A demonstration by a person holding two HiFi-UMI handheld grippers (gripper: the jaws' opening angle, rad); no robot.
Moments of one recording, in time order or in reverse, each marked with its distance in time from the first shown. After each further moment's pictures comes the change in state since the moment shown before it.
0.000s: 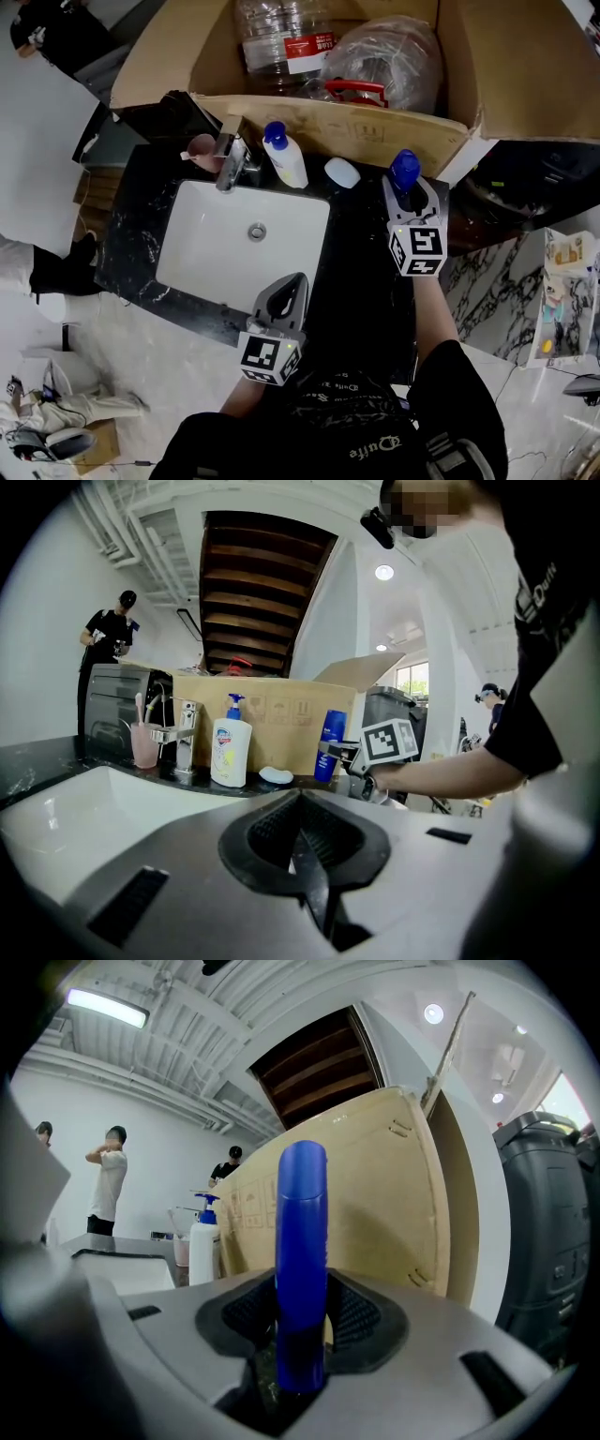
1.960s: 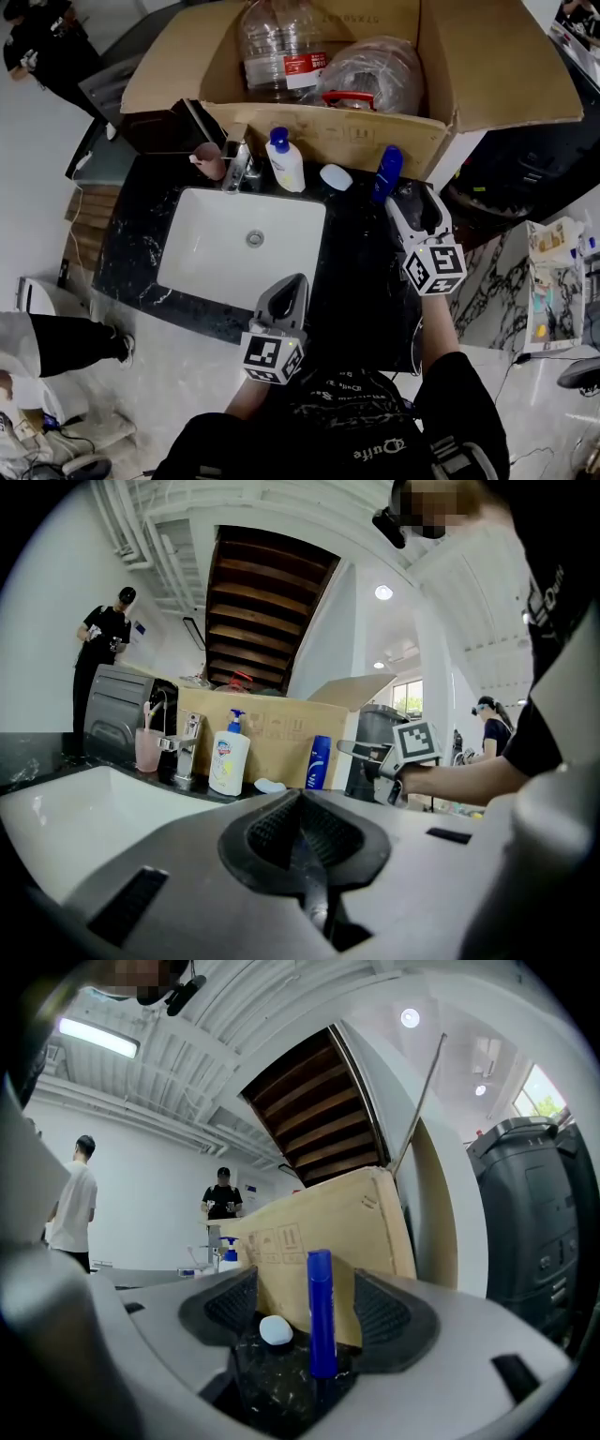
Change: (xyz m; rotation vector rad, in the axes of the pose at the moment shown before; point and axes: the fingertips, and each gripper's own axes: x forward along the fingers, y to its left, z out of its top) left arm -0.033 -0.007 0.009 -0.037 -0.091 -0.032; right arm -0.083 0.007 0.042 0.112 -0.072 0.011
